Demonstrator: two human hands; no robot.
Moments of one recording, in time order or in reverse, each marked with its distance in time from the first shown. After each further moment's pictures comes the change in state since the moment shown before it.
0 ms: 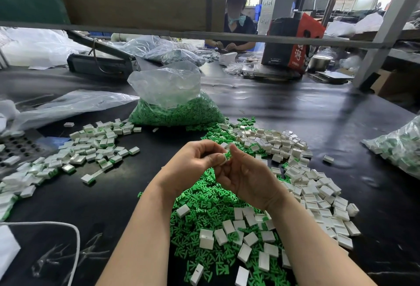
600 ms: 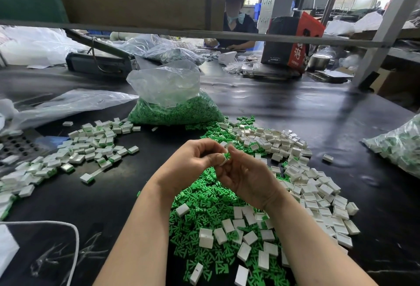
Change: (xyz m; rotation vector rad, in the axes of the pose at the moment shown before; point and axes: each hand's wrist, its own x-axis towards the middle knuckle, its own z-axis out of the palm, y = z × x) left_hand 0.000 -0.001 -0.004 0.023 -0.042 0.009; right_hand 0.000 0.002 0.001 0.047 0.038 -0.029
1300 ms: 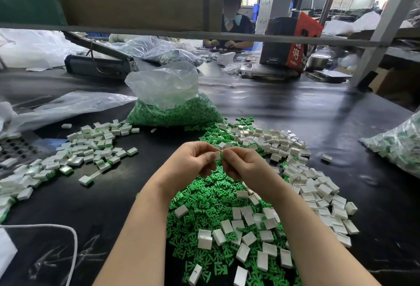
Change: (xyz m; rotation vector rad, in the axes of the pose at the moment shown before) left_hand 0.003 -0.005 0.001 -0.038 0.092 -0.150; right_hand -0.002 -0.011 -0.007 -0.793 0.165 -0.164
